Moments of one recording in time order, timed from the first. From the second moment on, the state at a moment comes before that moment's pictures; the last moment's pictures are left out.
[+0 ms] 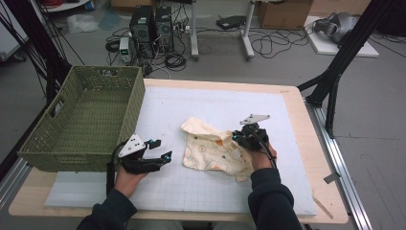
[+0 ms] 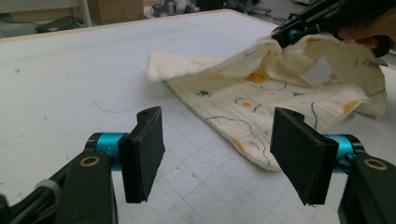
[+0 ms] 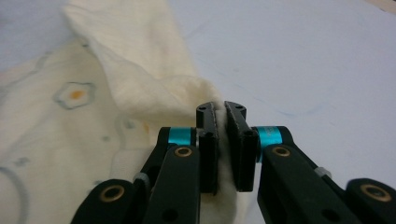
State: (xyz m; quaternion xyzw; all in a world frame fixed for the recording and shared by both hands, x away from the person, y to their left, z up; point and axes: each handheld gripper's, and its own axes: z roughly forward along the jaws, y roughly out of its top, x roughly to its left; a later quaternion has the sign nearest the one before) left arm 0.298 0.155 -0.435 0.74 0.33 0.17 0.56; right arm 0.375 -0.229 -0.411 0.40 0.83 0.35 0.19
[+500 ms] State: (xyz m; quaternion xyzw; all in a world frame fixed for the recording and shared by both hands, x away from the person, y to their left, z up) left arm 0.299 0.155 -0.436 0.74 0.33 0.17 0.56; right arm 0.380 -0.261 -0.410 0.45 0.79 0.34 0.24
